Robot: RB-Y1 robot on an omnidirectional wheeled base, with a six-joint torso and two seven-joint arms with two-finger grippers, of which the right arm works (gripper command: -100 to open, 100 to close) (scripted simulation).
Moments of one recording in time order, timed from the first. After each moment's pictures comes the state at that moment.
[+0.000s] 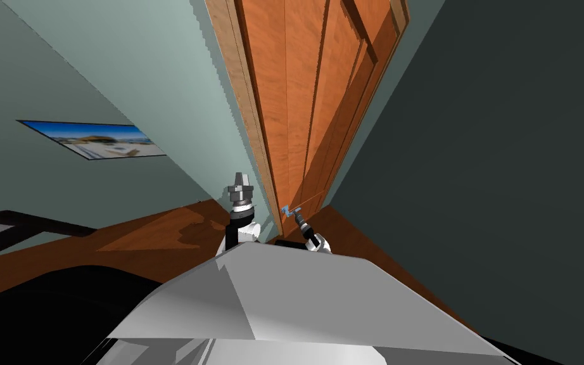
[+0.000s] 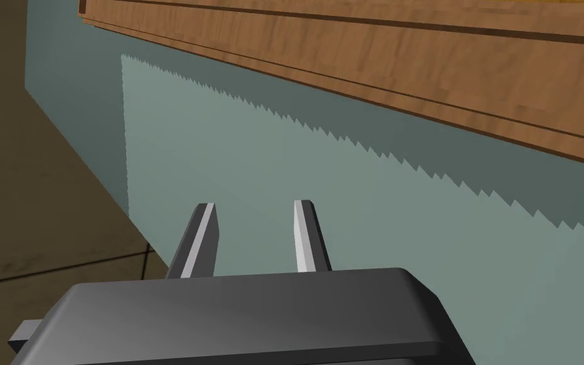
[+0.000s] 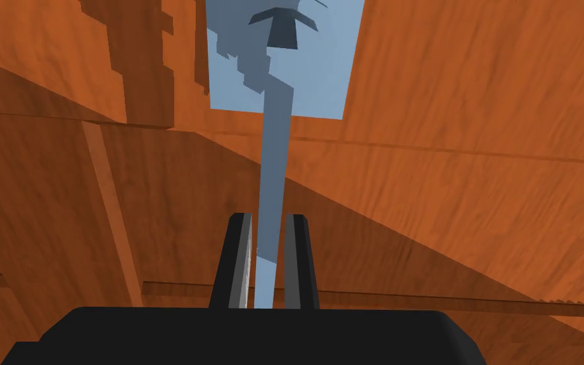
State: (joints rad) arm -0.21 0.01 0.47 -0.55 0.17 -0.83 -0.17
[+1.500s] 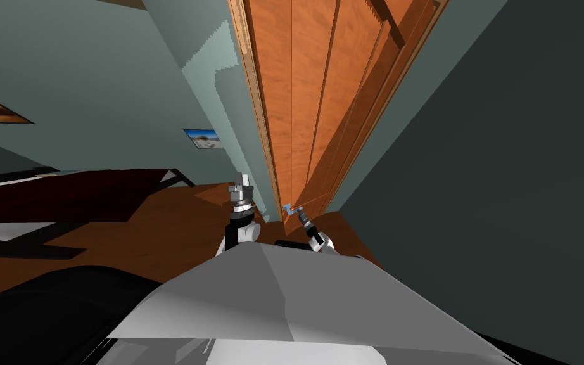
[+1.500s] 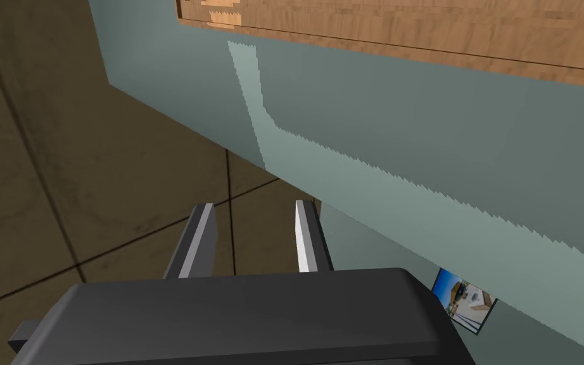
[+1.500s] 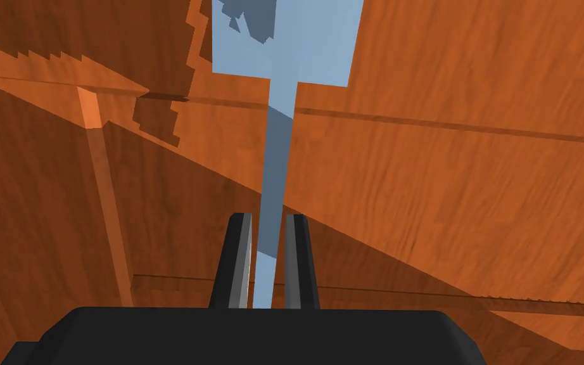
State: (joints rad) arm -0.24 -0.06 0.54 -0.56 0.00 -0.84 -0.13
